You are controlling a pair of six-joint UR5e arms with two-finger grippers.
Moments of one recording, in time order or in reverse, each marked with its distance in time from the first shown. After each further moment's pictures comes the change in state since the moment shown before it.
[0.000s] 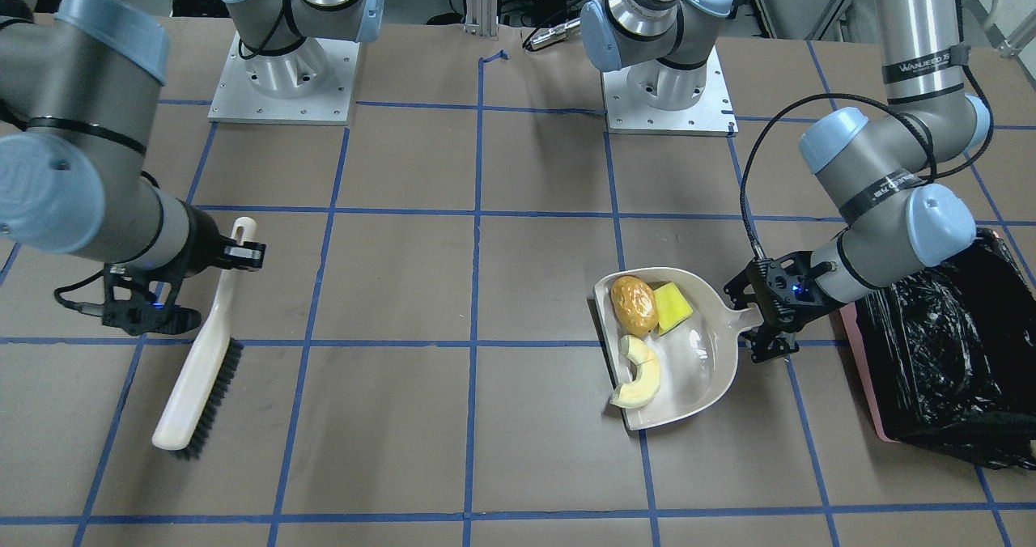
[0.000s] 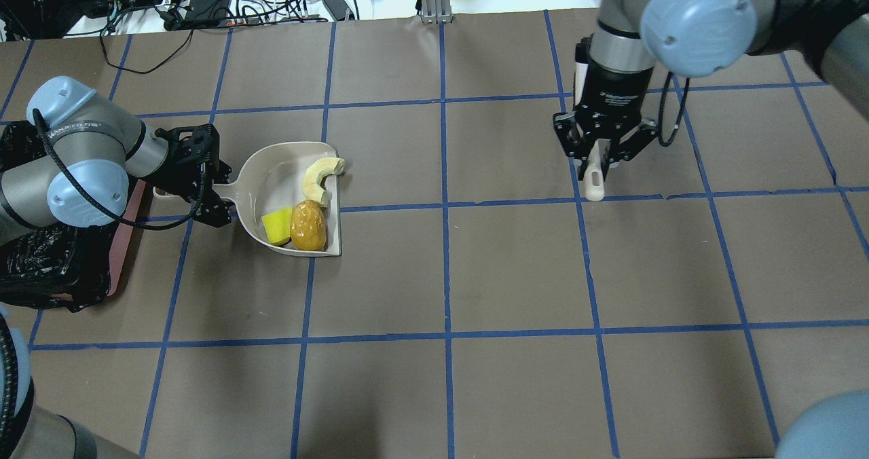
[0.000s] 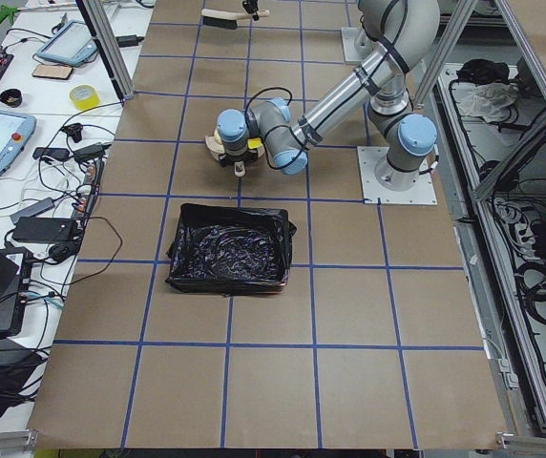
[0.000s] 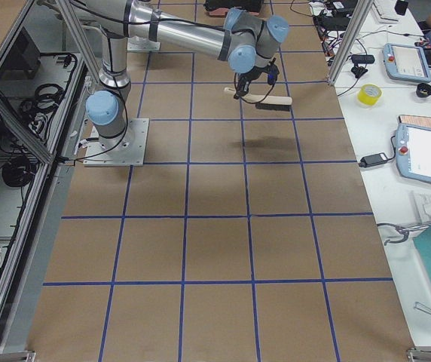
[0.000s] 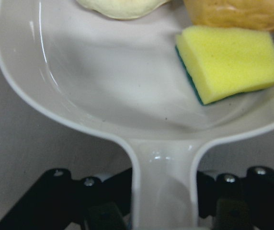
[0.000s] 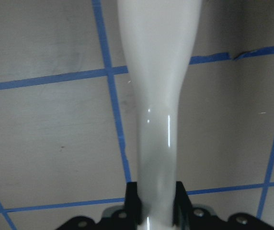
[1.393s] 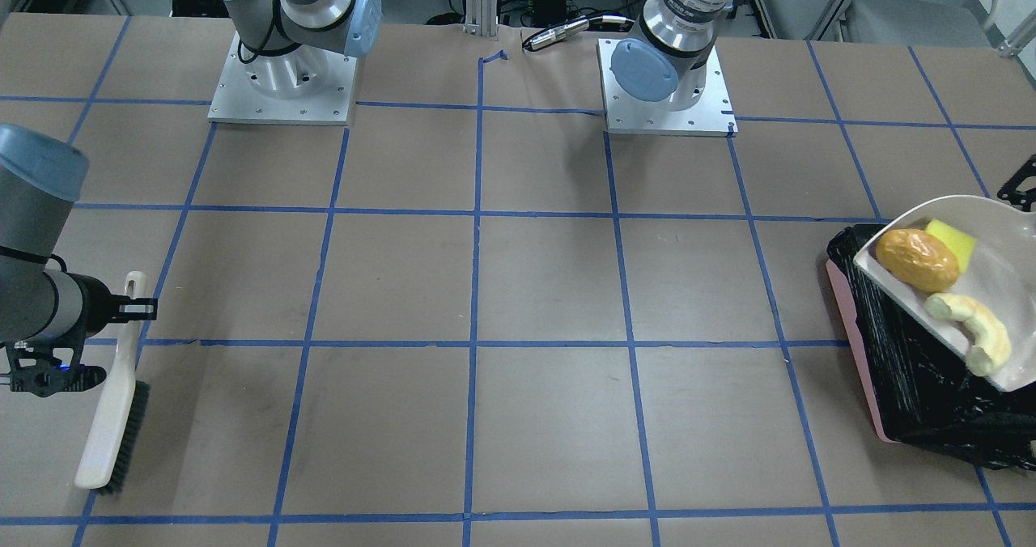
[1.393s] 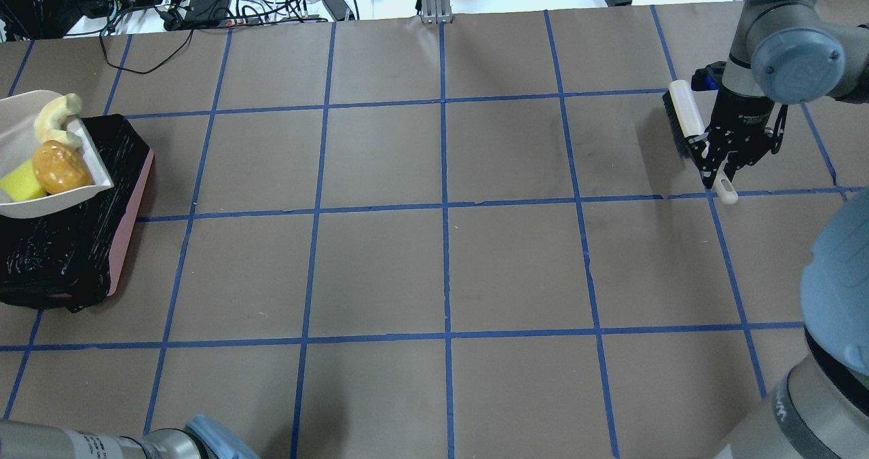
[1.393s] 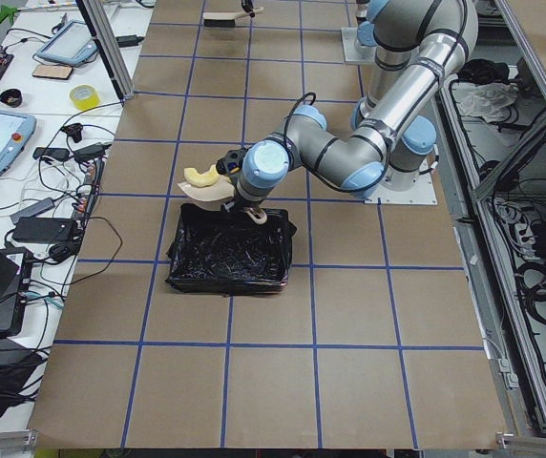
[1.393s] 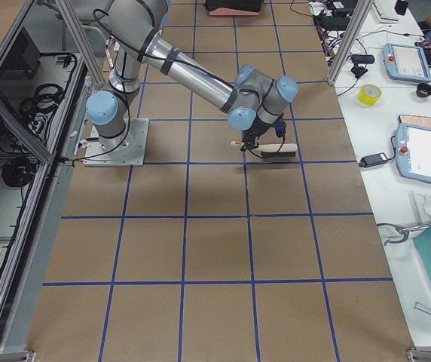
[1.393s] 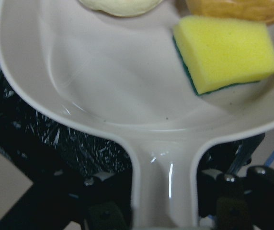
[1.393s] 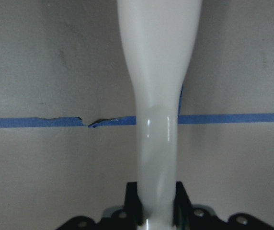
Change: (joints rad) left arm 0.564 0.115 0.350 -0.404 0.027 0.079; right arm -0.178 0.150 0.062 -0.229 -0.175 -0.273
